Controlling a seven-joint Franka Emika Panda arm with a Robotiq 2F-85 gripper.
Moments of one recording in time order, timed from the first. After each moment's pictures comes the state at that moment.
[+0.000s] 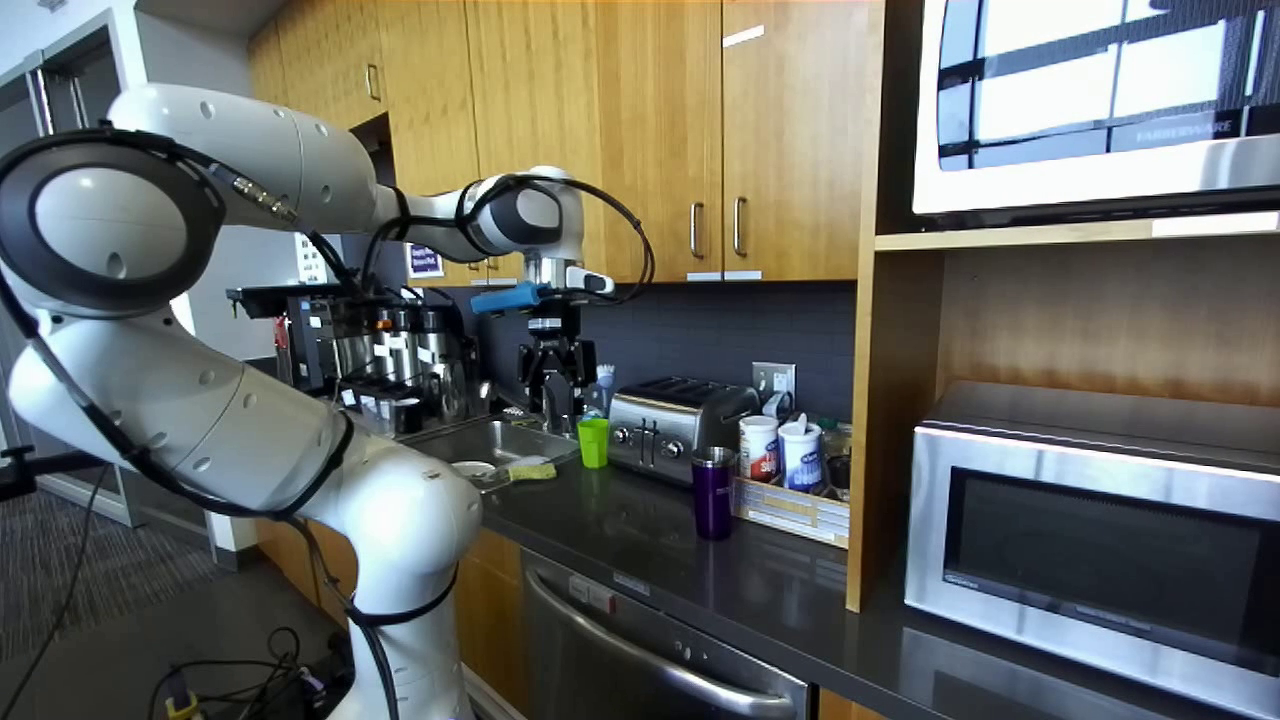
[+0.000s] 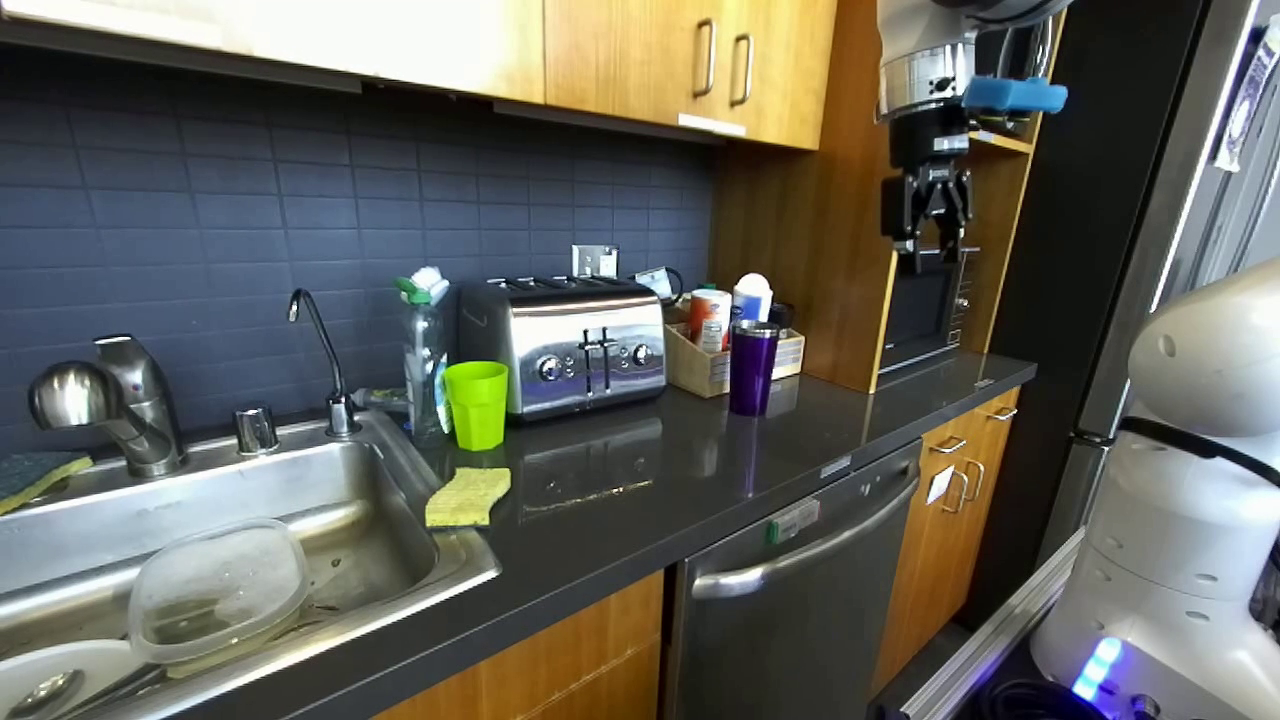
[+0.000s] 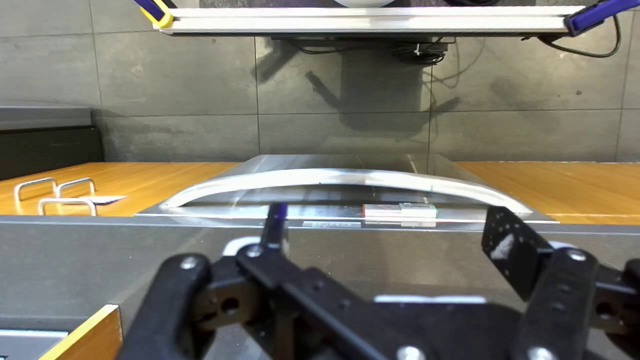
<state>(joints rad) 0.01 -0.87 0.08 -2.53 -0.04 1.50 0.07</state>
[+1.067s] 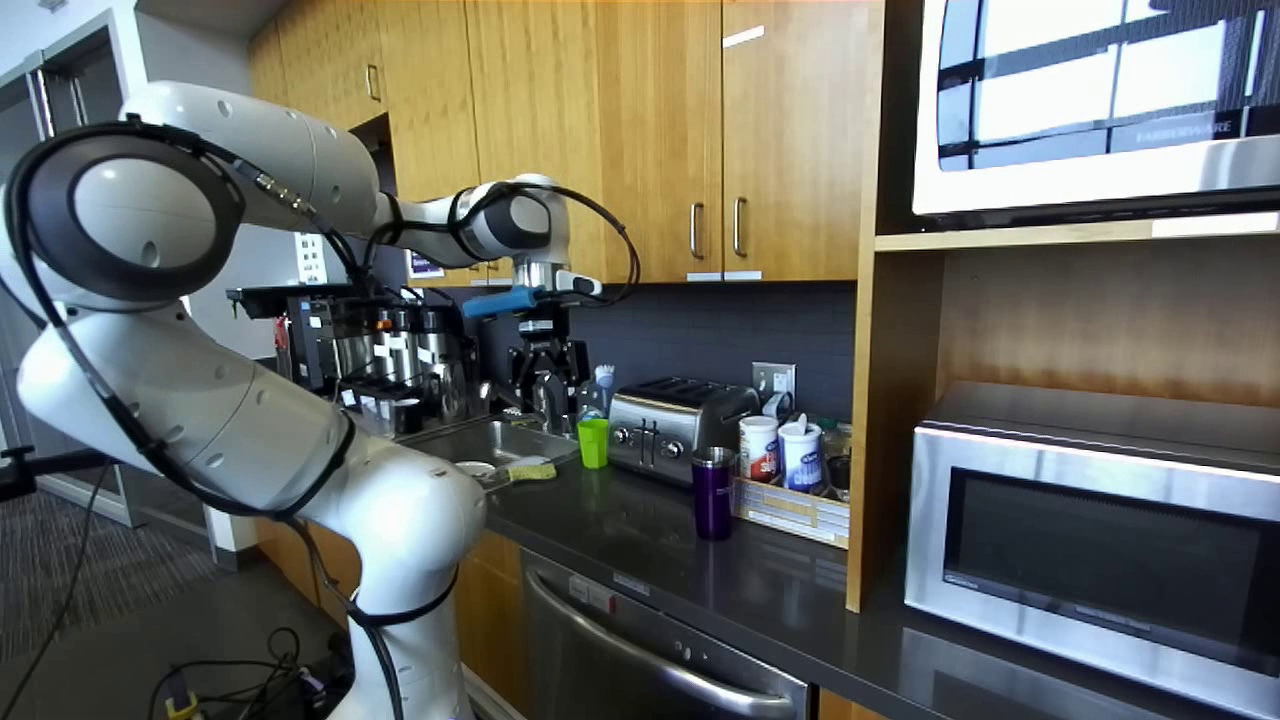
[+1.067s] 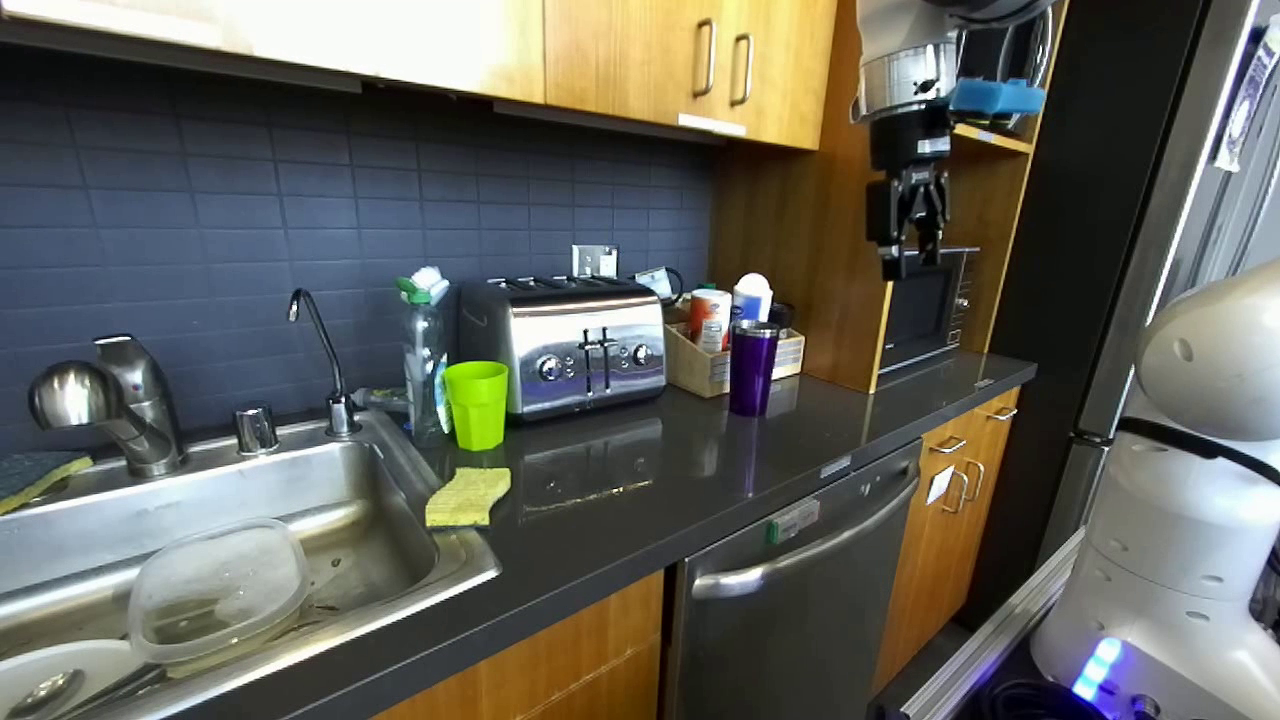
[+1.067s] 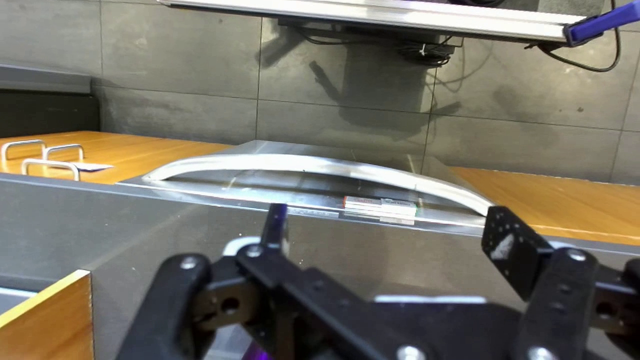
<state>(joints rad) 0.08 -0.85 0.11 -2.53 -0.04 1.53 0.06</state>
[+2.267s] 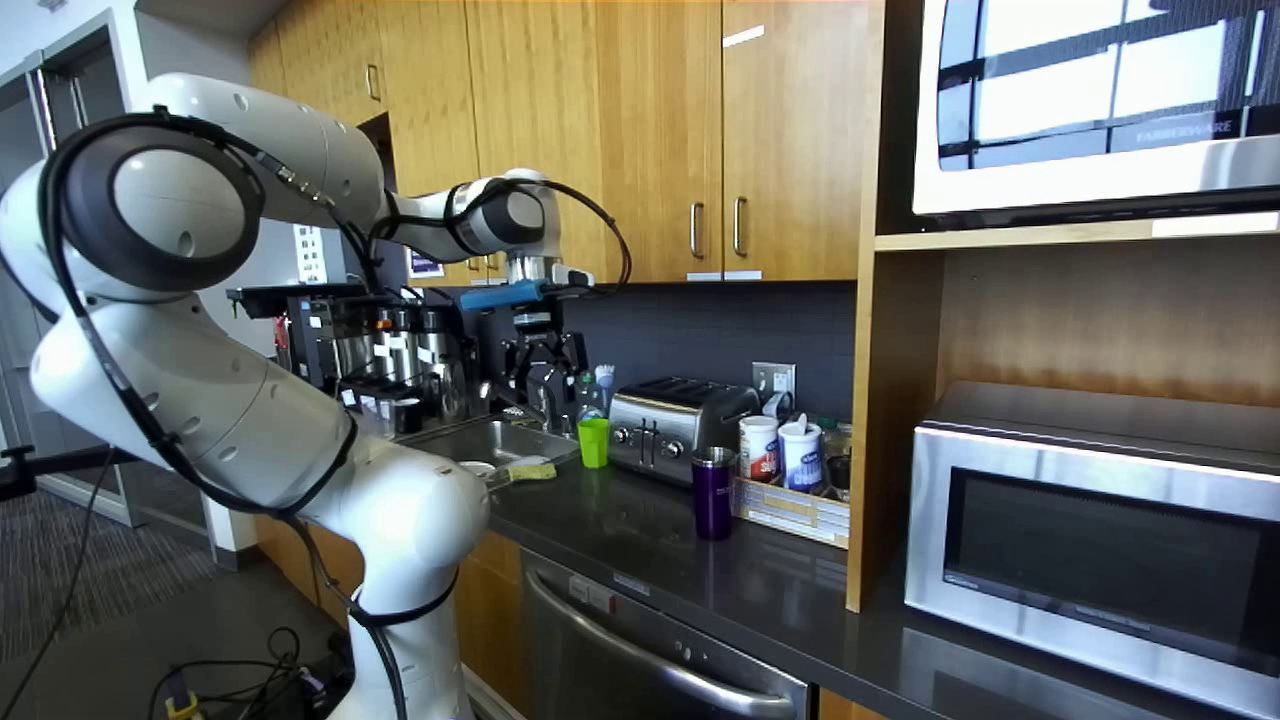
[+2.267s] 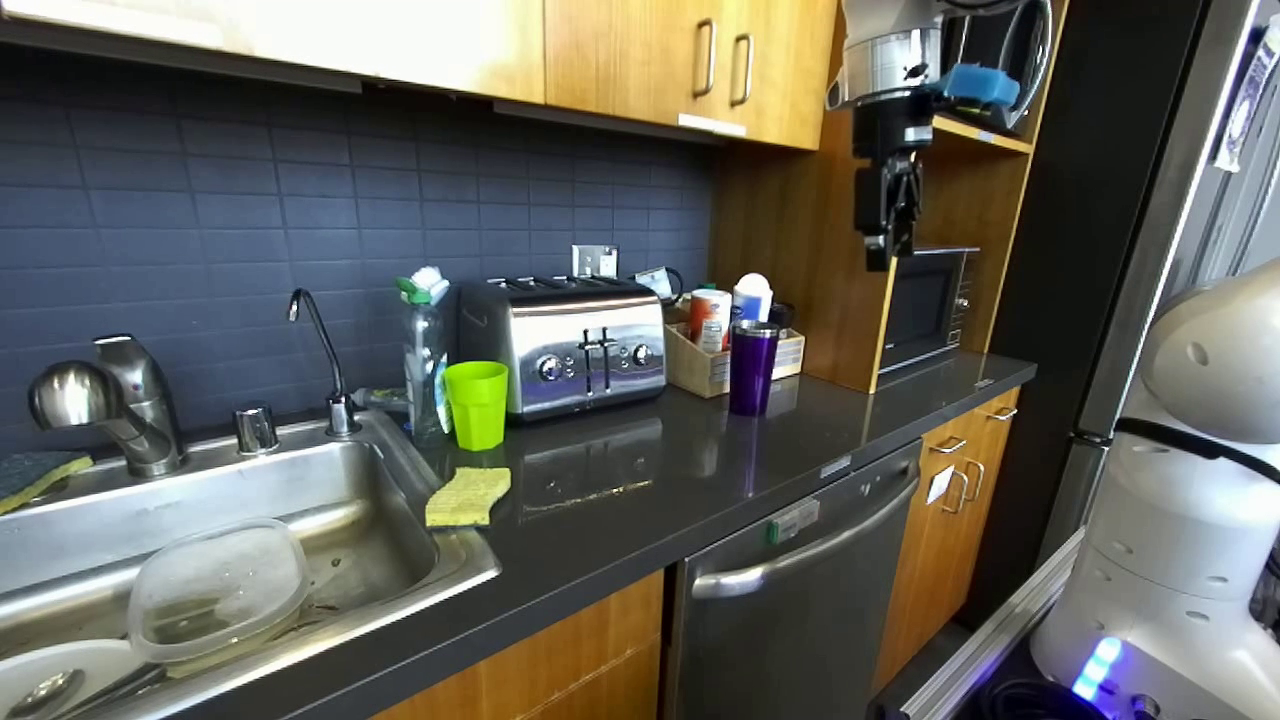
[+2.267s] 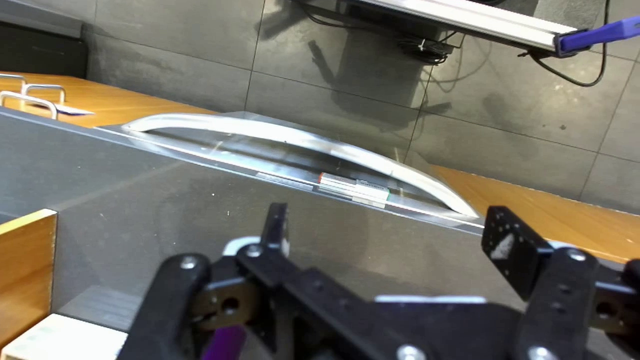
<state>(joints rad) 0.14 -0.81 0.12 -2.49 -0.04 1.56 -0.01</state>
